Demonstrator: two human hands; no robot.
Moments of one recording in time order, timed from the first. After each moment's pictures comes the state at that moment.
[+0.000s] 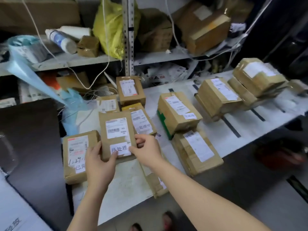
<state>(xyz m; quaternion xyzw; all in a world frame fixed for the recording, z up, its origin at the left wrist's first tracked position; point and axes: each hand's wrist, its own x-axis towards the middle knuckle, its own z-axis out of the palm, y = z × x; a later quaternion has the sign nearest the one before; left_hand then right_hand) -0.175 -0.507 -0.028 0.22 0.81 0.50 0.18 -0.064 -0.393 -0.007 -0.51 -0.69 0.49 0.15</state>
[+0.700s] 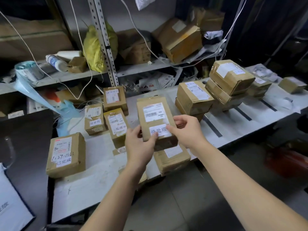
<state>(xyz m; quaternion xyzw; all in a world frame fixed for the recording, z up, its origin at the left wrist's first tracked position) 0.062 -0.405 0.062 0.30 0.73 0.57 0.21 0.190 -0.297 0.087 -0.49 -0.67 0.48 0.29</state>
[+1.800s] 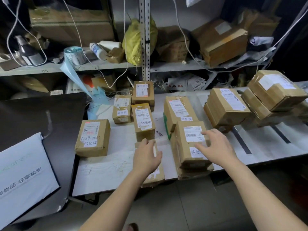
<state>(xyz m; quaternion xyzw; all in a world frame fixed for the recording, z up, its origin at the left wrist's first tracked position) 0.004 -0.439 -0.019 0.39 0.87 0.26 0.17 0.196 -0.270 0.040 -0.48 -0.85 0.20 0.06</state>
